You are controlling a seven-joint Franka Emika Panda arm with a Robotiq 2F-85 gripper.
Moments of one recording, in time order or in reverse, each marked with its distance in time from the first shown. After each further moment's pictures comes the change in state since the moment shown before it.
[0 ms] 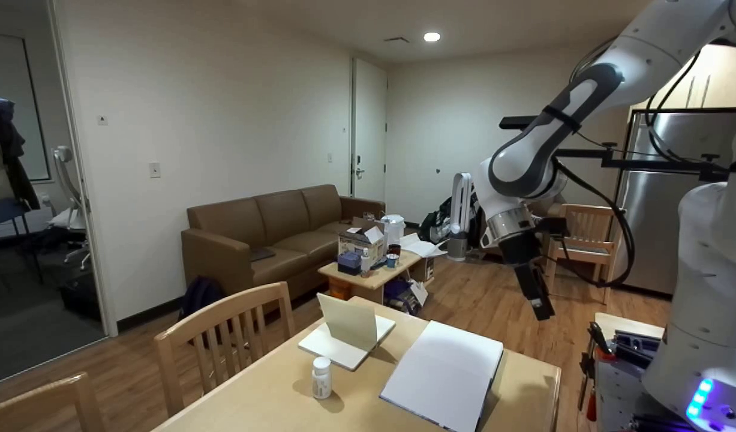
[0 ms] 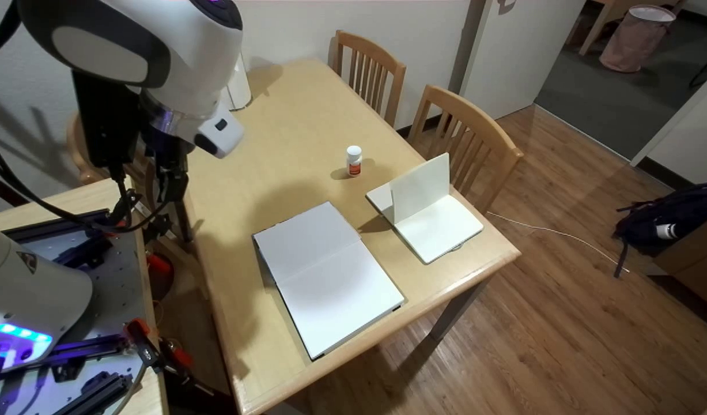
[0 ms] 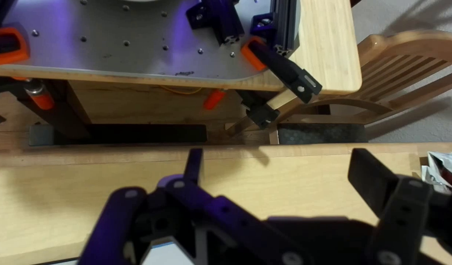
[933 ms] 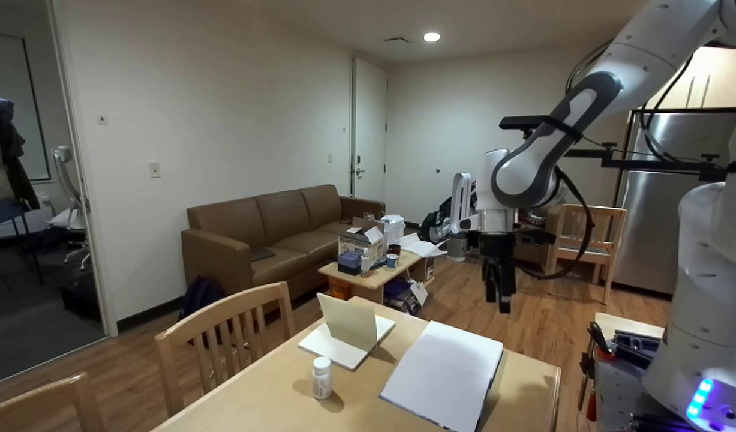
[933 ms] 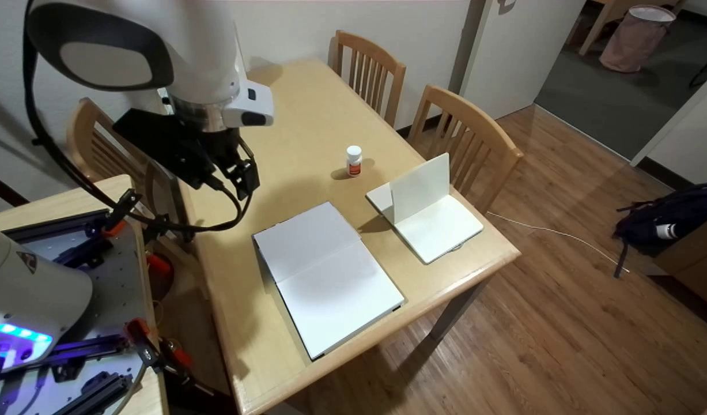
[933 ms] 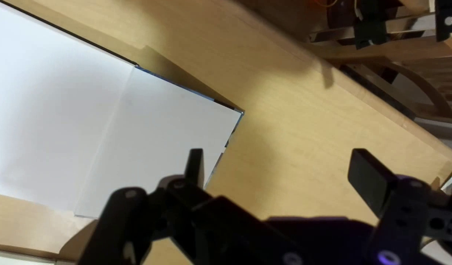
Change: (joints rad) arm 0.001 0.033 0.007 -0.022 -0.052 0.445 -0.479
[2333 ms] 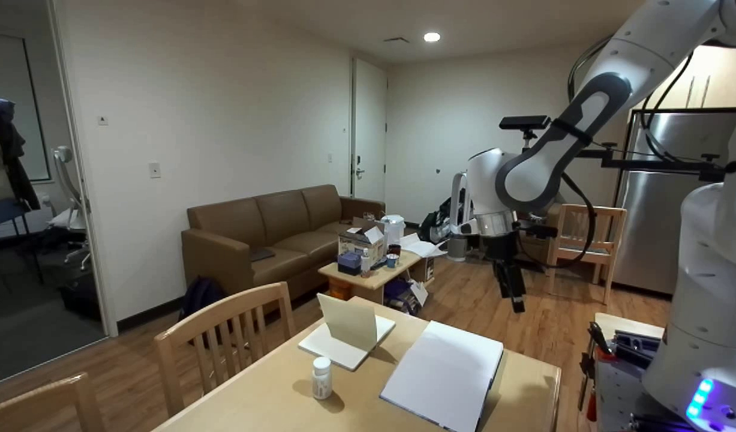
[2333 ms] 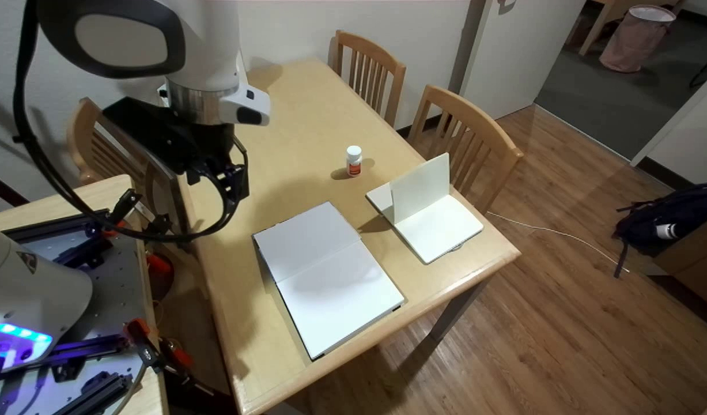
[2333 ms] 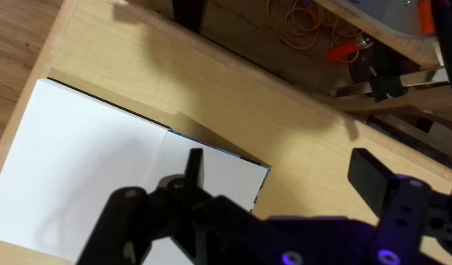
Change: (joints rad) arm -0.039 0.001 0.047 0.036 -0.279 -0.152 0.288
